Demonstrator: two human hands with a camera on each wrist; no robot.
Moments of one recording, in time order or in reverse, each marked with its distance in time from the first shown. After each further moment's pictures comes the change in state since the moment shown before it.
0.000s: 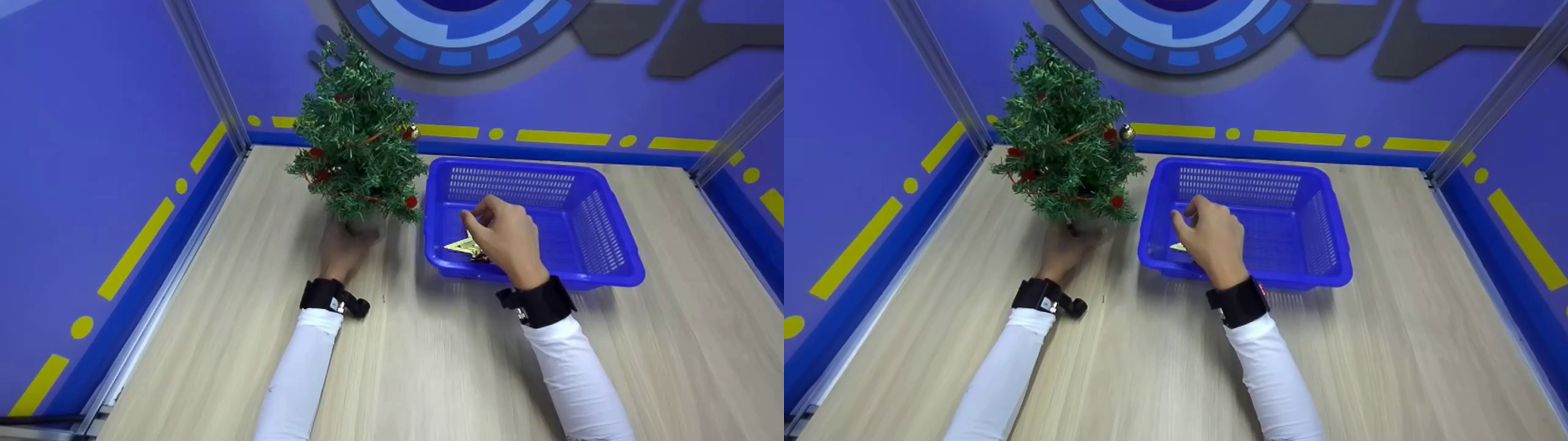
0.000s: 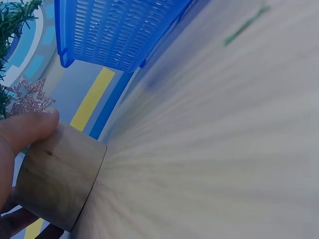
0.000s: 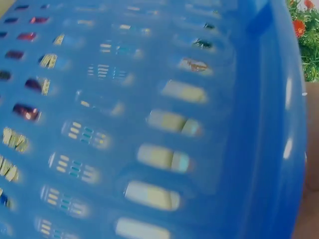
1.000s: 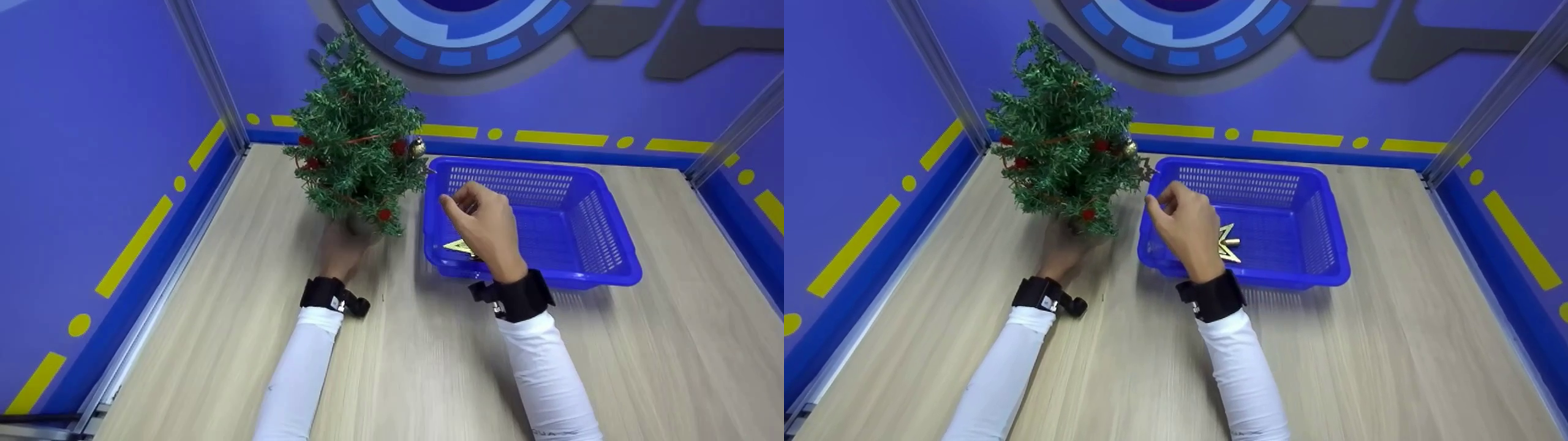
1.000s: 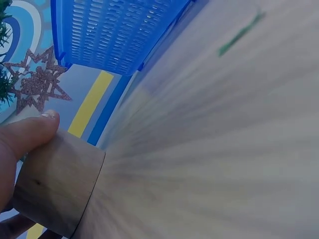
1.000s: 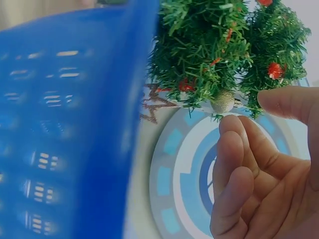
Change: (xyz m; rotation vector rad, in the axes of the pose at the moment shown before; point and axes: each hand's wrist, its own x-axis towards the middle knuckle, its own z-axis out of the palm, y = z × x) left_hand -0.002 0.000 -0.001 0.061 -0.037 0.074; right_hand 0.008 -0.043 0.004 0.226 0.052 -0.029
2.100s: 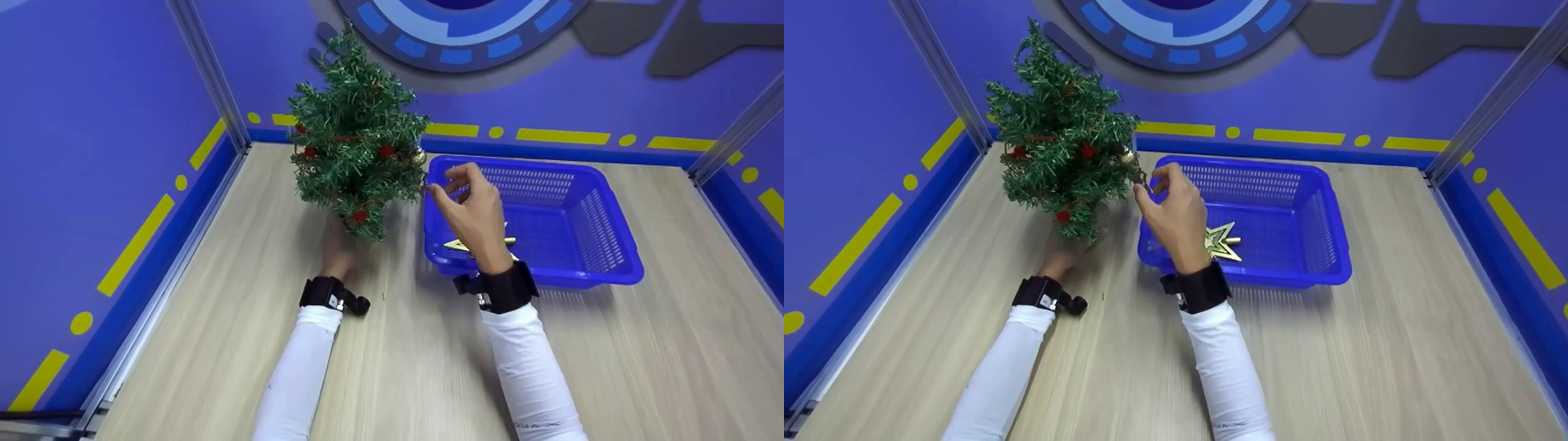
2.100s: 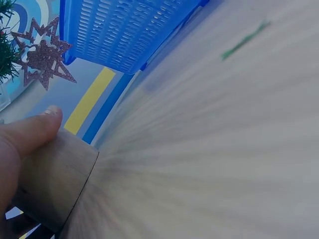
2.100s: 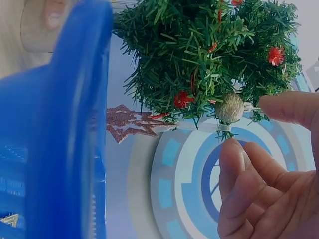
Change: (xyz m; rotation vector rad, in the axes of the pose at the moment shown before) left_hand -0.017 -0.005 0.007 0.107 0.087 0.061; right_hand 0.027 0.003 0.005 0.184 -0.032 -0.031
